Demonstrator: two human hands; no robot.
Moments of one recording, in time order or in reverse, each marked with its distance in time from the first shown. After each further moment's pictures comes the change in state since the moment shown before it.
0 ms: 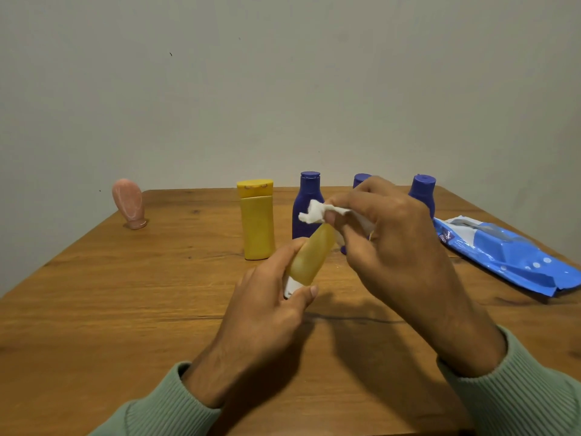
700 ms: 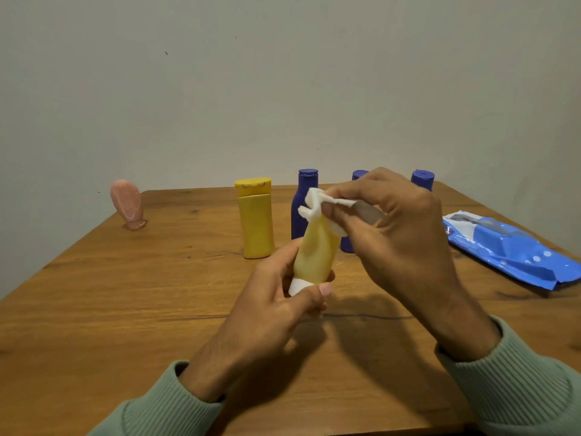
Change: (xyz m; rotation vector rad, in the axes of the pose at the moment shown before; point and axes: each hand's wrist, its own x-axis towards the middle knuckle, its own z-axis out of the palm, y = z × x) left_hand 0.000 0.005 -0.003 -0.418 -0.173 -0.045; right_hand 0.004 0.008 0.002 0.103 0.108 0.003
